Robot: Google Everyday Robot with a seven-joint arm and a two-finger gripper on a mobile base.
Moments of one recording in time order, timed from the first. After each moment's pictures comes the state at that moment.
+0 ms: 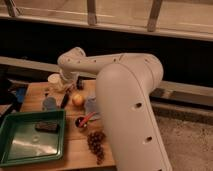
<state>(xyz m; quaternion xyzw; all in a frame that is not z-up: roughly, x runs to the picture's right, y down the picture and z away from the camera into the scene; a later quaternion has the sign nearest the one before) -0.219 -0.032 0.856 -0.27 -0.05 0.47 0.84</state>
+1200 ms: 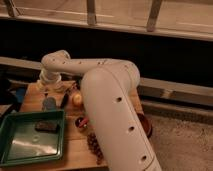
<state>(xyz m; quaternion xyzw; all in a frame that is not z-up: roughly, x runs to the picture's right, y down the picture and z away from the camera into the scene) -0.337 -0.029 0.847 -0.33 -0.14 0.46 0.81</state>
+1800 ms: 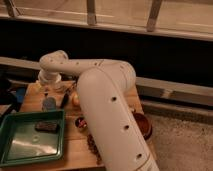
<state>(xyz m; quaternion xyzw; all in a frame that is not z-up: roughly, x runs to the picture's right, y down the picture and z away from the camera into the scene) -0.361 -0.023 0.857 -0.33 -0.14 0.43 0.83</state>
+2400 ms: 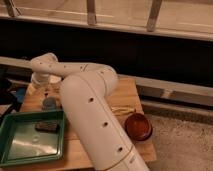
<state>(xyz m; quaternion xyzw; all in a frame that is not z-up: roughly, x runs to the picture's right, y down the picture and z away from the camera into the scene) -0.399 -0.009 0.884 -0.34 -0.12 0.41 0.84</state>
